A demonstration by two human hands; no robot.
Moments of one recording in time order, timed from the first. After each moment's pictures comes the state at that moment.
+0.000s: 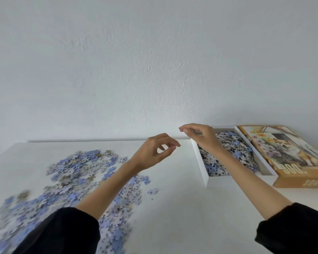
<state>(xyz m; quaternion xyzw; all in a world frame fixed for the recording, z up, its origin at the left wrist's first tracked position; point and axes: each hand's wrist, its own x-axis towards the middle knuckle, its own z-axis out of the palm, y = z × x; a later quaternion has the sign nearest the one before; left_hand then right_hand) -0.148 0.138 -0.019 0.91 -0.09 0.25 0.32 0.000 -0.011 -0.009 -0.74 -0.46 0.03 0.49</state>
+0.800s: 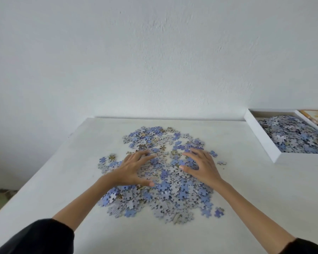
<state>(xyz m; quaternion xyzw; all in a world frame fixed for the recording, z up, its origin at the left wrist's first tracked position) -0.406 0.299 -0.101 0.98 0.09 -0.01 0.16 -0.218 0.090 -0.120 -0.85 -0.47 0.07 0.25</state>
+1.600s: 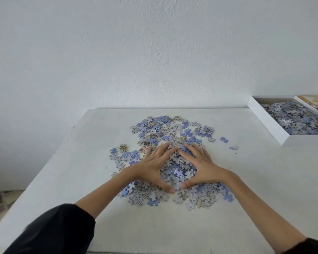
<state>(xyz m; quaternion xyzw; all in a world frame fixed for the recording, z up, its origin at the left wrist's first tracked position) -0.408 0.286 -0.105 0.98 -0.02 -0.07 0.16 -0.276 0.110 -0.111 -0.81 -0.54 0.21 0.09</state>
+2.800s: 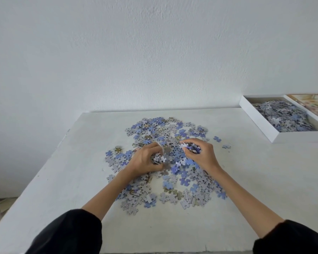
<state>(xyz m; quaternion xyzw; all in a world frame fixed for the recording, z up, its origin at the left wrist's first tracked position) -0.397 0.298 -0.116 0.96 0.00 0.16 0.25 -0.266 0.113 -0.112 -0.73 -0.44 -0.02 0.53</state>
